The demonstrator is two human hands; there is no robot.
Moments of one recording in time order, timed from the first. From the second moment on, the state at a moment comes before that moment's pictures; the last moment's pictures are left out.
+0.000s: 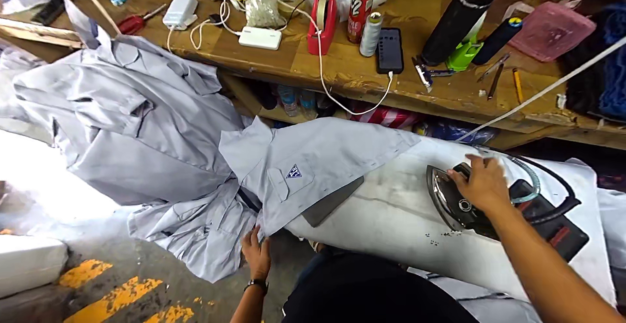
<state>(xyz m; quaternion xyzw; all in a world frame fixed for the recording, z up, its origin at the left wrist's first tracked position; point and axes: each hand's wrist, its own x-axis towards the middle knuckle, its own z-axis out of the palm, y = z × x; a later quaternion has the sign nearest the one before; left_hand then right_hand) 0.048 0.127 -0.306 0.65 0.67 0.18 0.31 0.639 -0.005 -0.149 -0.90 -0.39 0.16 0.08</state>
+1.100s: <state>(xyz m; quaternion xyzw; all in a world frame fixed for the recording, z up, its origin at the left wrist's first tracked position) 0.046 0.172 -0.314 0.09 0.73 0.38 0.56 0.420 0.191 -0.138 -0.69 -0.64 0.31 0.09</state>
